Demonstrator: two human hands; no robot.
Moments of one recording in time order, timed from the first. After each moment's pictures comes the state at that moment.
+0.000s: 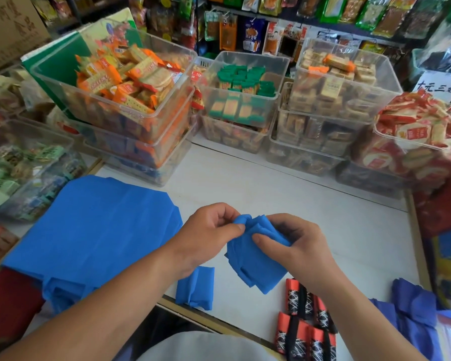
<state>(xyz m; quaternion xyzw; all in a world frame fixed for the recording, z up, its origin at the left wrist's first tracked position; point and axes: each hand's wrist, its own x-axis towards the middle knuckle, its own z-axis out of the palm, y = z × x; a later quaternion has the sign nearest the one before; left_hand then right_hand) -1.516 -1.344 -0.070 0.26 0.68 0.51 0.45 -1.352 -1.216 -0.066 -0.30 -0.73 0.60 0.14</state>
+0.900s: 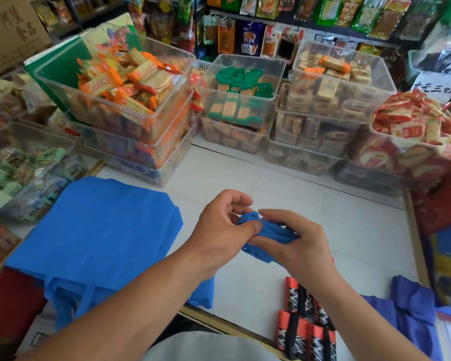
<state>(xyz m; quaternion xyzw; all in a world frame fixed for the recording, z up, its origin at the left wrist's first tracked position) -1.484 -1.329 -0.054 0.23 0.70 0.57 0.37 -1.350 -1.218 -0.078 -0.25 -0.81 0.45 0.27</state>
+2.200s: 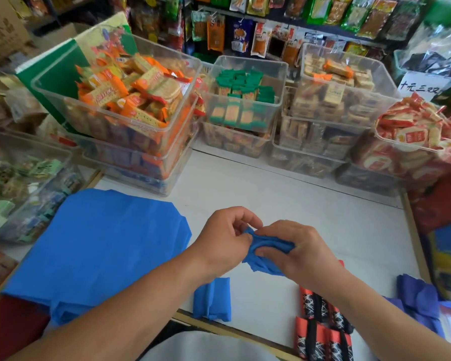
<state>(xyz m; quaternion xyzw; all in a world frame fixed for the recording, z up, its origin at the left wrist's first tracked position) -1.549 -1.346 -0.063 0.30 0.70 0.49 0.42 -1.395 -1.225 -0.077 -0.21 -0.88 0.39 0.15</state>
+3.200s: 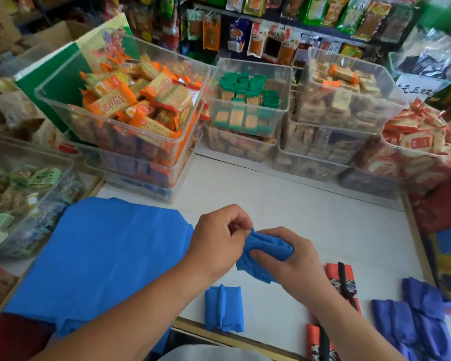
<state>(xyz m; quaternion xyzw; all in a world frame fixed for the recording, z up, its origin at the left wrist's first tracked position) -1.602 -1.359 -0.069 0.34 0.74 0.49 0.31 -1.446 -1.270 -0.070 -0.40 -0.74 0.52 0.13</state>
